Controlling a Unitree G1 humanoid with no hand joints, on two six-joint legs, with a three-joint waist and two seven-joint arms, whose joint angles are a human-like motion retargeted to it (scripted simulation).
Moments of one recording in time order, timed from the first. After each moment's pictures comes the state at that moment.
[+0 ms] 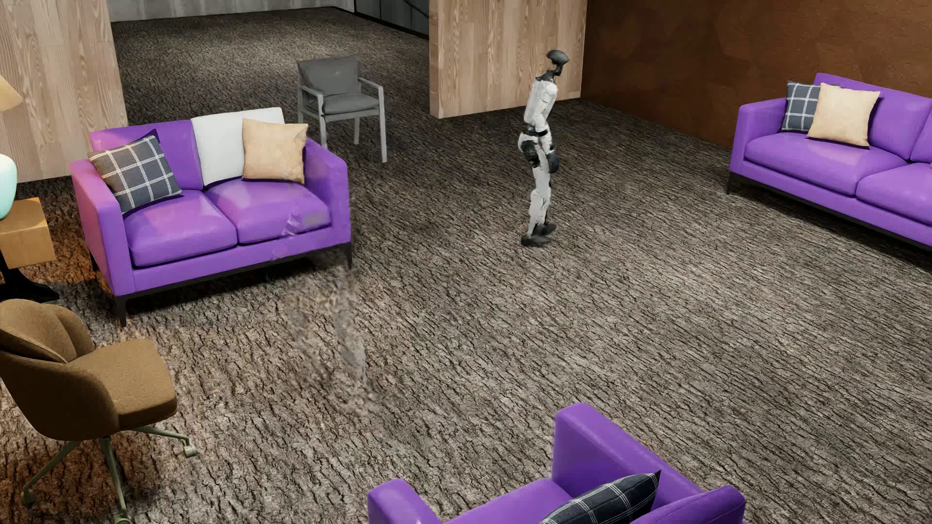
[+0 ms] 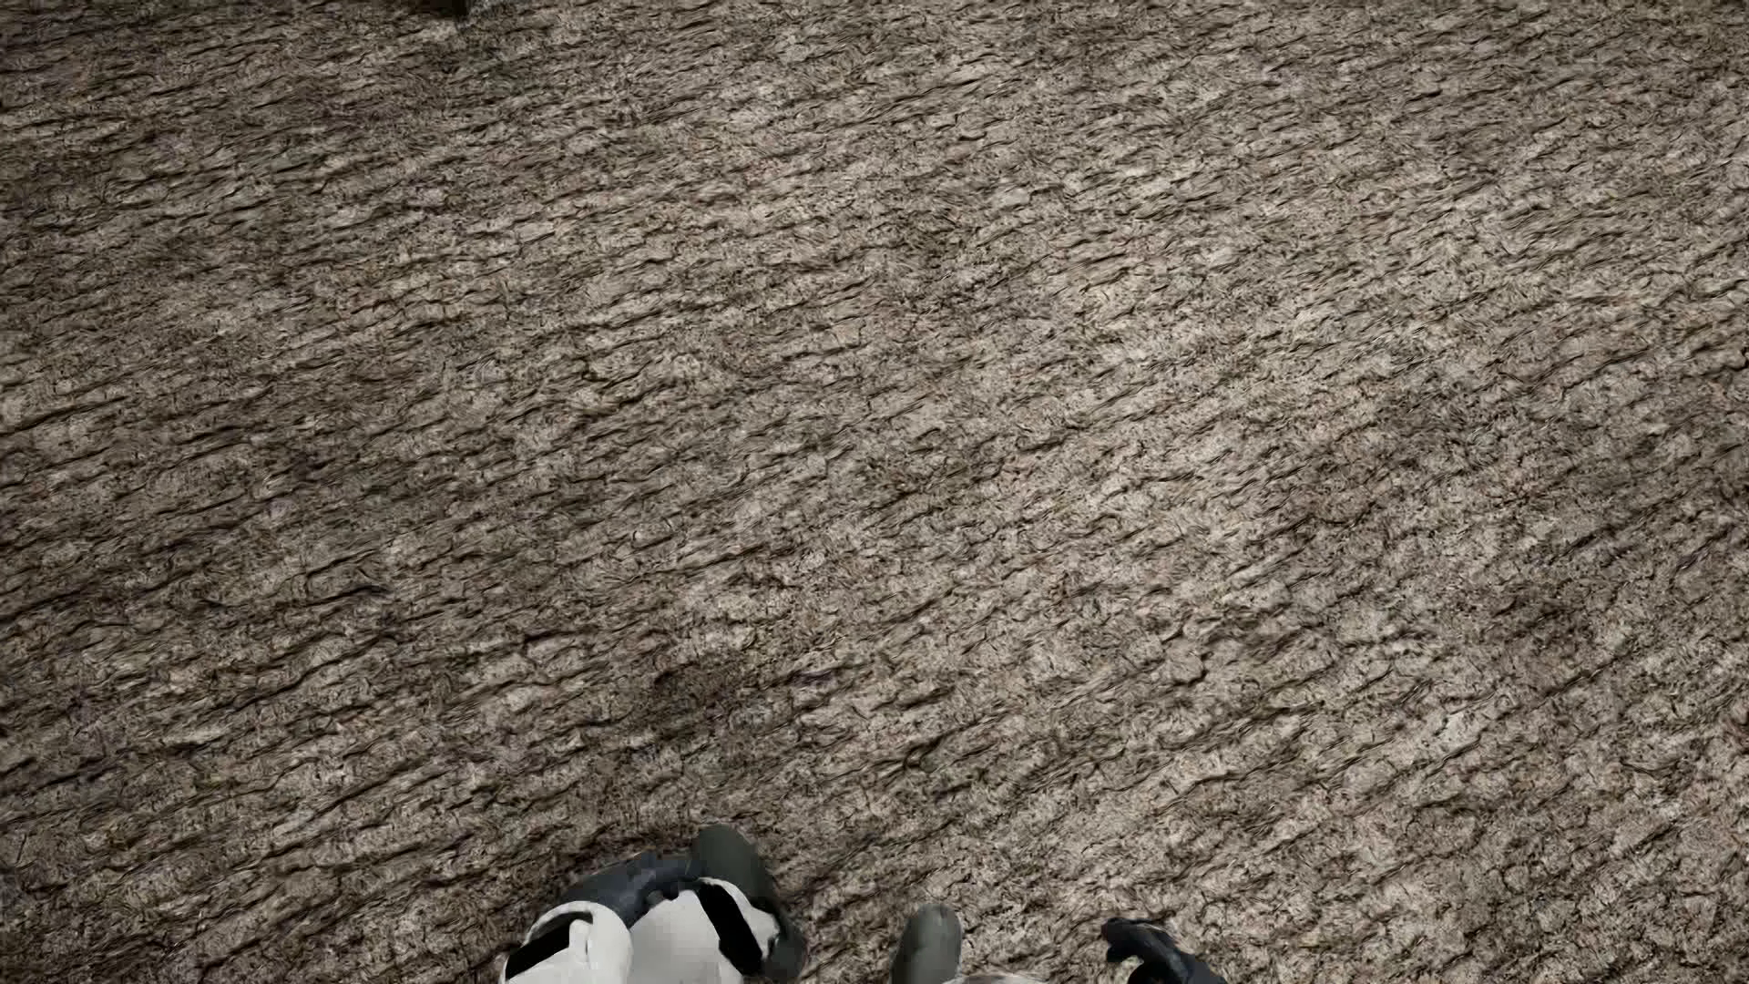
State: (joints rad) body -0.68 -0.42 0.00 0.39 0.10 0.06 0.51 -0.36 0.10 0.57 0.33 -0.12 0.14 -0.09 -0.32 0.27 -0.08 0.10 -0.08 -0.50 0.10 0.76 0.67 0.53 -0.65 0.36 0.18 0.05 -0.07
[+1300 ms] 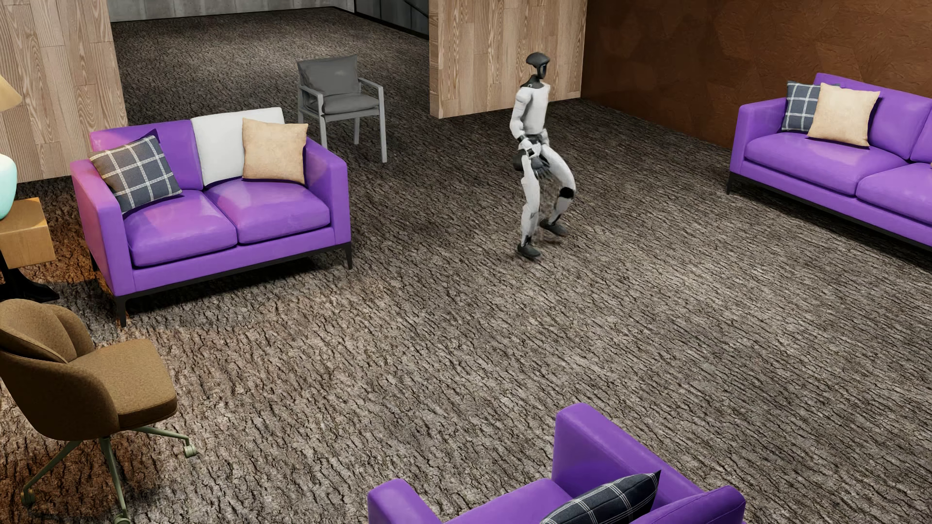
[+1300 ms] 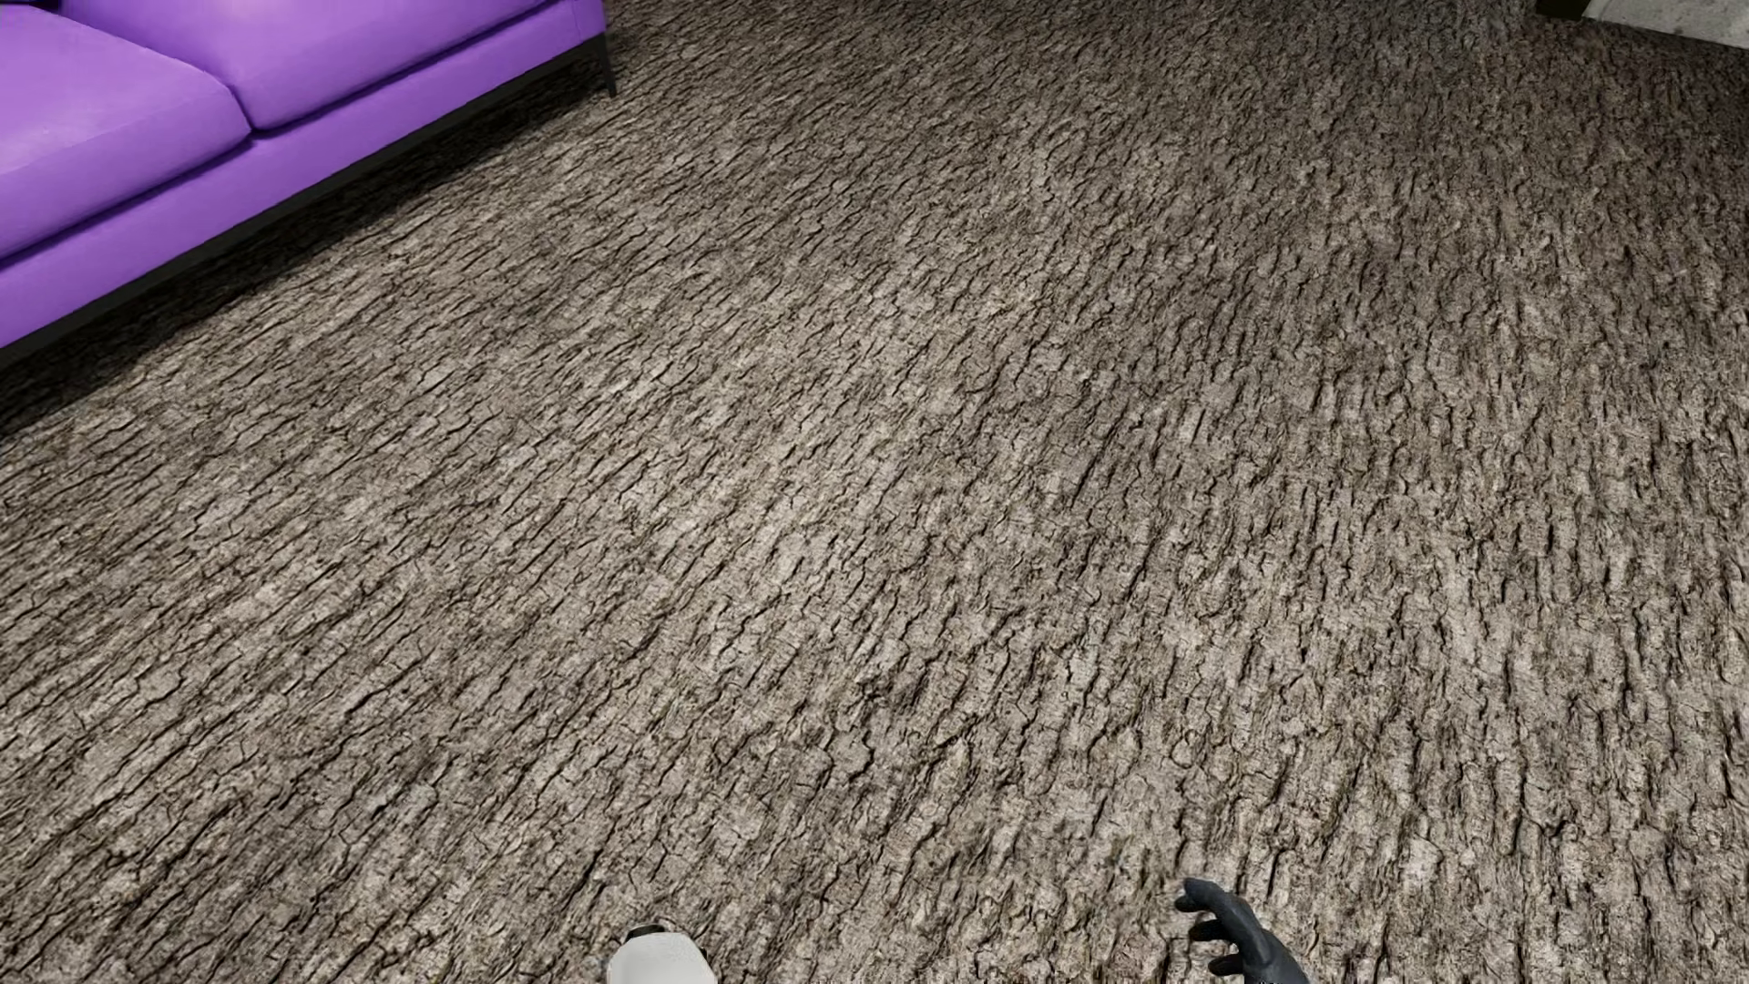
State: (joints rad) body -0.63 -0.19 0.03 0.36 0.01 0.03 -0.04 -0.44 0.06 1.07 0.50 0.27 0.21 -0.04 -0.47 0.15 -0.04 -0.10 -0.02 -0.21 -0.12 0.85 0.49 0.54 -0.56 0.39 0.12 -0.04 -0.07
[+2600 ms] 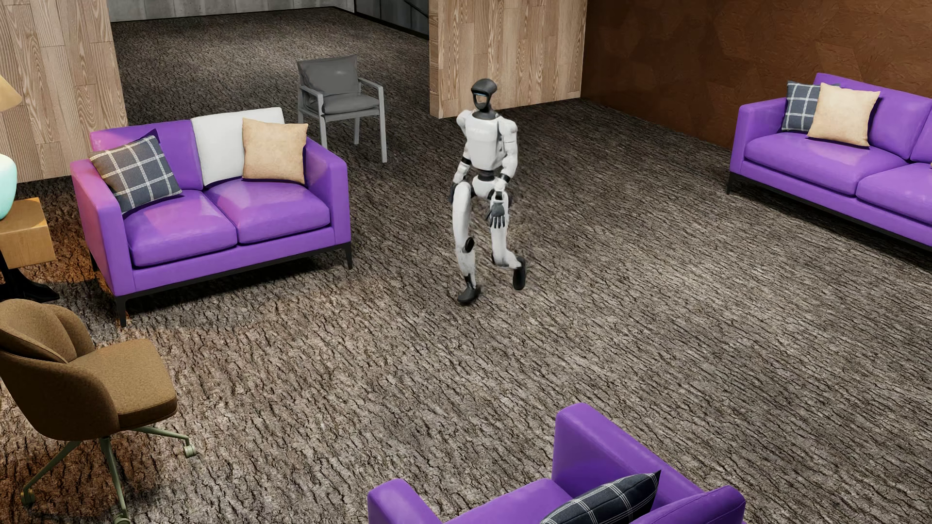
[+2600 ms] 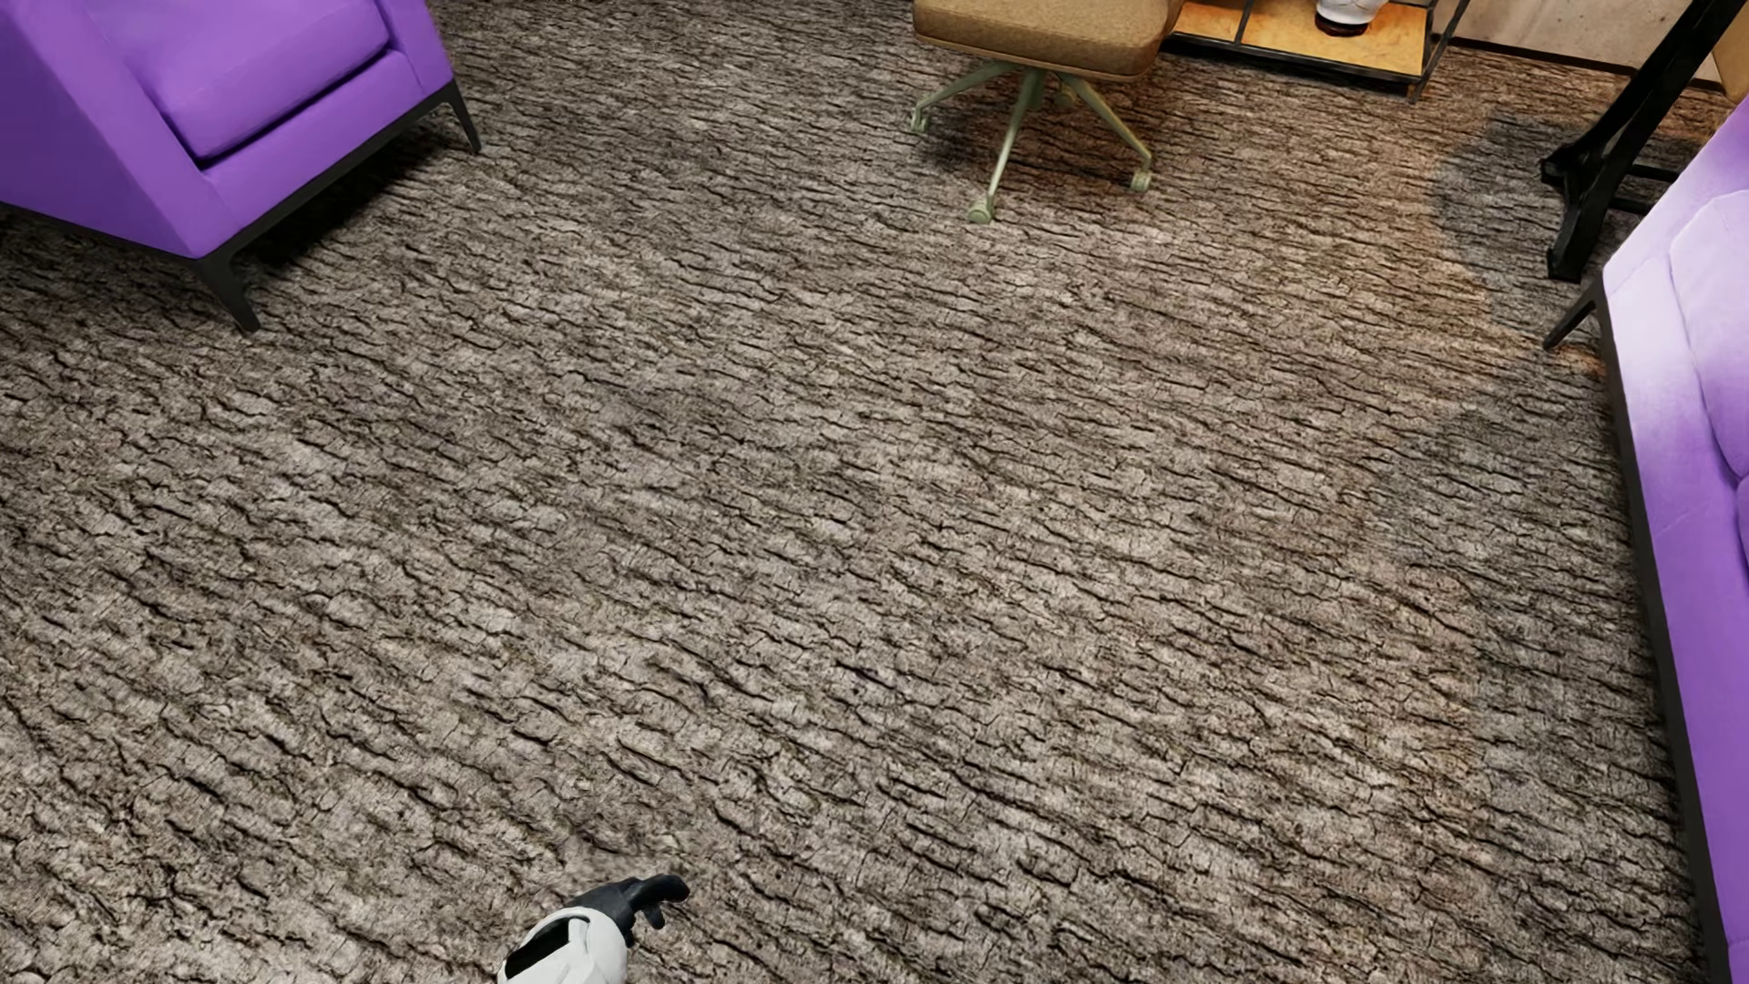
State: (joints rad) body -0.45 -0.28 -0.08 0.28 0.13 0.06 0.03 -0.10 0.04 1.40 0.41 -0.14 0.36 -0.05 -0.29 0.20 0.08 -0.12 -0.03 -0.36 -0.33 0.86 0.69 0.66 -0.68 0.39 0.20 -0.05 0.00
